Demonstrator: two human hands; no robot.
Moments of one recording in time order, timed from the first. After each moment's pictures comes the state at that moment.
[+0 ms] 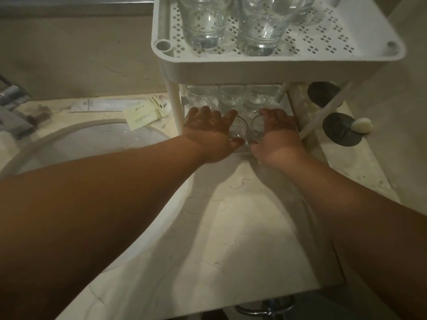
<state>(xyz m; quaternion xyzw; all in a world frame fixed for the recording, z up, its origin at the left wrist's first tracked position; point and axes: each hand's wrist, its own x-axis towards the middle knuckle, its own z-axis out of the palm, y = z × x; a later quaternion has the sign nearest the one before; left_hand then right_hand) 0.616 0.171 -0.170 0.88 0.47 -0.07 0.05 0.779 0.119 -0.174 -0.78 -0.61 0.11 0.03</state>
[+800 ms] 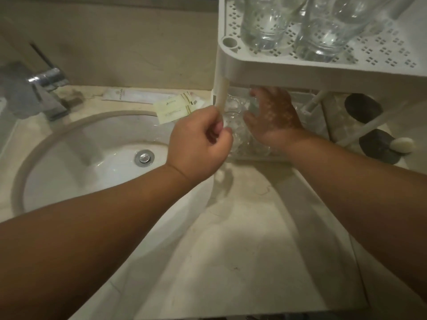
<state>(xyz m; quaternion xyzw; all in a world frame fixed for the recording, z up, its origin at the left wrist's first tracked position) 0.533 0.125 -0.157 0.69 0.49 0.45 0.27 0.715 0.178 -0.161 -0.70 -0.69 0.09 0.15</state>
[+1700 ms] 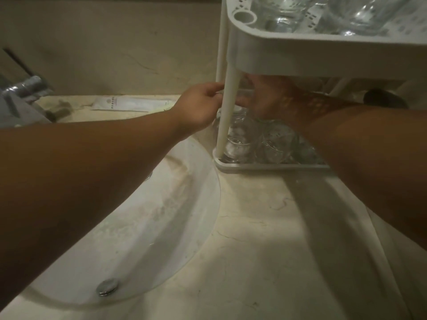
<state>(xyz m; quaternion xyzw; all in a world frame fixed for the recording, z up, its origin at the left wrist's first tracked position) 0.529 0.241 -0.177 0.66 0.51 0.27 0.47 0.712 0.256 -0.171 -0.66 -0.74 0.12 0.11</state>
